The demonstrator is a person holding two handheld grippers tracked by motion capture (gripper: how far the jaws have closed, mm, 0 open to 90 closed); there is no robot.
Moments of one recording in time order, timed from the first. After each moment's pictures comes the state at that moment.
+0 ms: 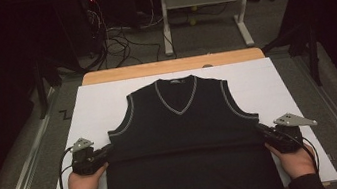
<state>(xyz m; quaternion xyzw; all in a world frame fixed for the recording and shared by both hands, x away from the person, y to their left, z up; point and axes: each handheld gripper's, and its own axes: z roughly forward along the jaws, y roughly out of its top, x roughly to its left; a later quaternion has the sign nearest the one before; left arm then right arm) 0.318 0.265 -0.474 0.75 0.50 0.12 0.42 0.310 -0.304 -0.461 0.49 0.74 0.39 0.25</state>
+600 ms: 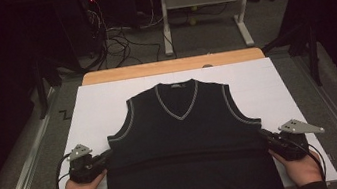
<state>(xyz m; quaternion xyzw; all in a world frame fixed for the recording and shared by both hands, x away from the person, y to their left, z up) 0.291 0.264 -0.471 0.76 0.48 0.12 0.41 0.287 -0.307 -0.458 0.48 0.74 0.40 0.25</state>
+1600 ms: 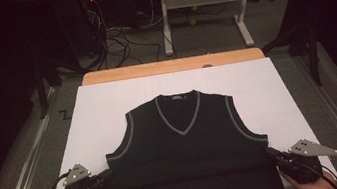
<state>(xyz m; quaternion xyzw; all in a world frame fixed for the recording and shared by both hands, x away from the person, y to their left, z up) 0.239 0.268 -0.468 0.79 0.45 0.12 0.40 0.233 -0.313 -0.460 0.46 0.76 0.39 0.24</state>
